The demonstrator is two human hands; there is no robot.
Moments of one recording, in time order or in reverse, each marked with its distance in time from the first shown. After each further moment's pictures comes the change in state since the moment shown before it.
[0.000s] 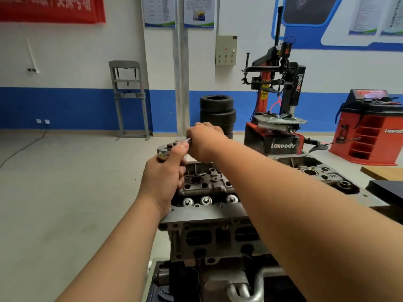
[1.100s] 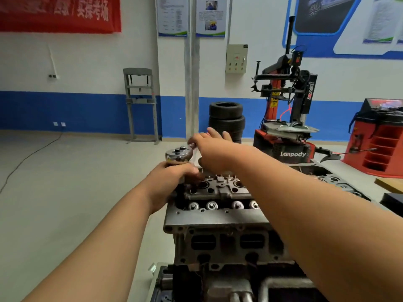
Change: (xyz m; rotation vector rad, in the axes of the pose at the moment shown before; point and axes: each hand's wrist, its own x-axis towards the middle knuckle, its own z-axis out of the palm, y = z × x) left_hand 0.010 0.012 -0.016 0.242 -0.244 -0.232; right_hand -0.017 0.004 -0.009 0.026 -0.124 -0.133
